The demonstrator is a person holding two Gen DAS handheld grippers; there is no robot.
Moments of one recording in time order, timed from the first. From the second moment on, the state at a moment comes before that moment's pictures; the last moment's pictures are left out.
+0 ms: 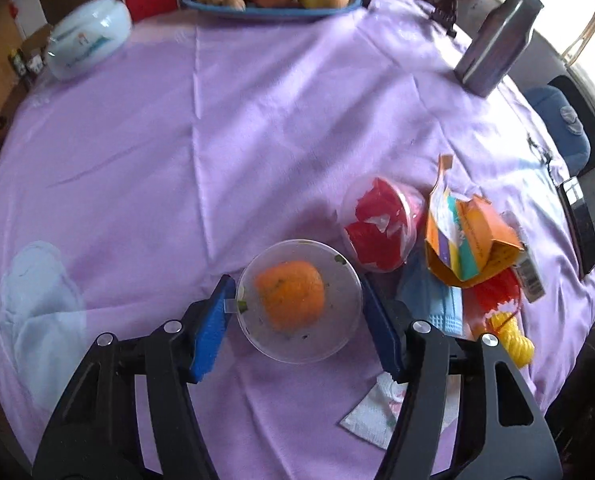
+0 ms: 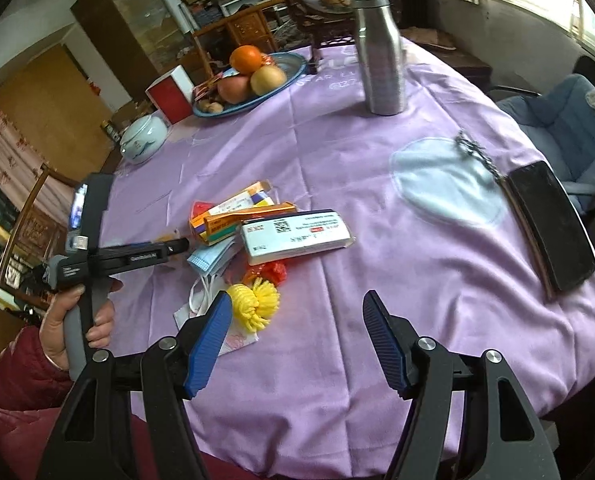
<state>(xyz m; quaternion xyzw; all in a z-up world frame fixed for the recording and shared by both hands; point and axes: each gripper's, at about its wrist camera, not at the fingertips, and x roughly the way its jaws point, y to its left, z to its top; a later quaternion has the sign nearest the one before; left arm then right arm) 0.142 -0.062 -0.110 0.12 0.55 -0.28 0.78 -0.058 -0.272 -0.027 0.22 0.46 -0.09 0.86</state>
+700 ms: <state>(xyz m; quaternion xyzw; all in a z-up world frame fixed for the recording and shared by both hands) 0.106 0.074 -0.068 0.02 0.57 -0.12 0.82 0.059 -0.269 -0.077 0.16 0.50 -0.04 0.85</state>
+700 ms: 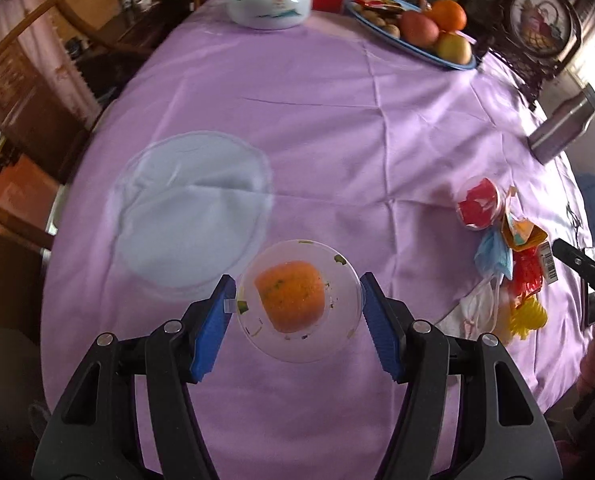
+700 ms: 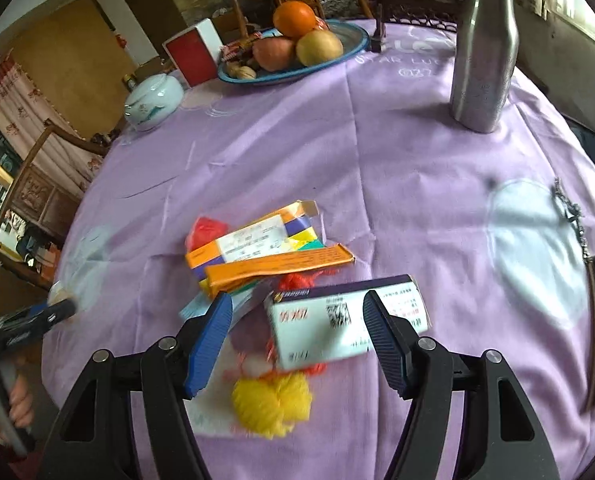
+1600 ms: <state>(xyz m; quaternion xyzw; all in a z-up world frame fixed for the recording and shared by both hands) 0.098 0.039 -0.037 0.07 0.52 -0.19 0.83 -0.025 -0.317 -0.099 0.26 0.48 -0.15 0.82</state>
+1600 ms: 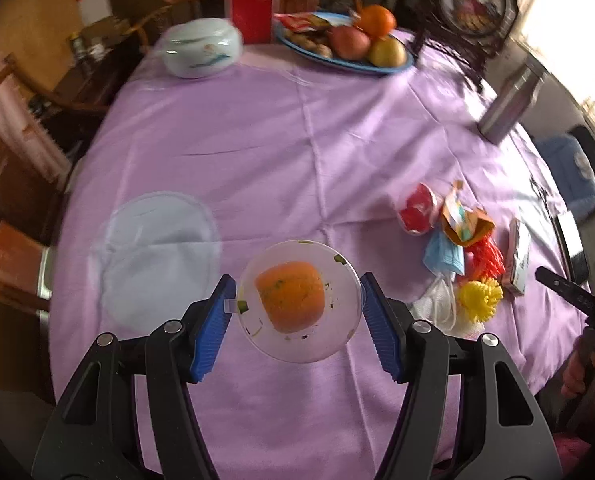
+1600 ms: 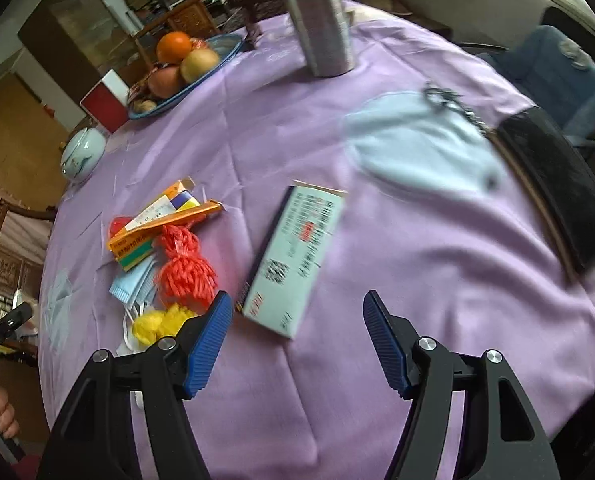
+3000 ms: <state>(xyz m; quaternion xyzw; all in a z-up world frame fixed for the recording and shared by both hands) -0.072 0.250 -0.028 -0.17 0.50 0.15 0.83 0.056 -0.136 -0.008 0.10 0.46 0.23 0.85</state>
